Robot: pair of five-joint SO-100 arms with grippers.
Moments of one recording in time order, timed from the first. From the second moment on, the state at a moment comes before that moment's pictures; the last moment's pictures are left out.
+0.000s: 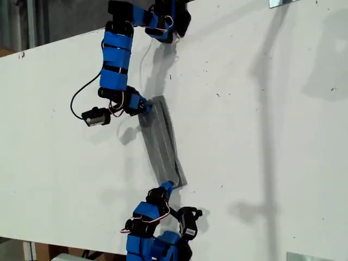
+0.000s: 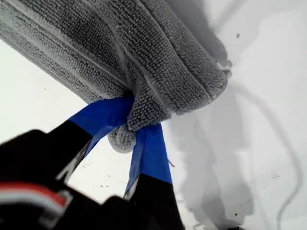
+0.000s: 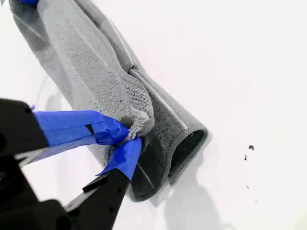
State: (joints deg) arm 0 -2.2 120.4 128.0 57.1 -87.8; arm 1 18.3 78.7 83.3 83.3 47.8
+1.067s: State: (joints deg) arm 0 6.5 121.9 128.3 57.0 -94.3; arm 1 27.6 81.1 93.2 83.2 46.4
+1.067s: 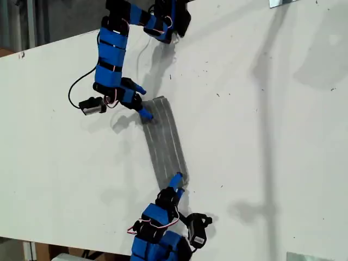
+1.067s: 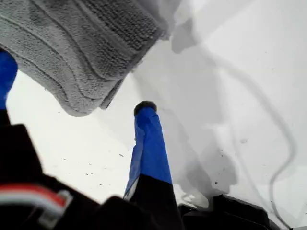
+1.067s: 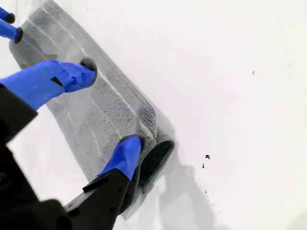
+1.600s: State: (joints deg) arm 0 6.5 153.0 154.8 58.3 -104.6; arm 1 25.3 71.6 95.8 73.3 47.2
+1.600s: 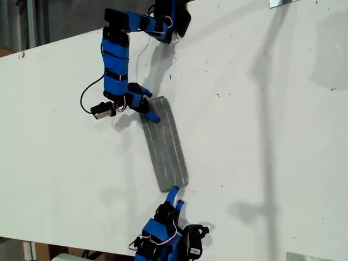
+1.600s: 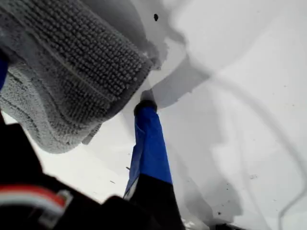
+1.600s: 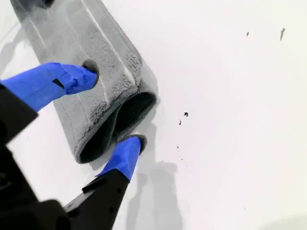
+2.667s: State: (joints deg) arm 0 2.4 198.8 178.2 75.0 -104.1; arm 1 9.8 131.3 139.1 79.2 76.5
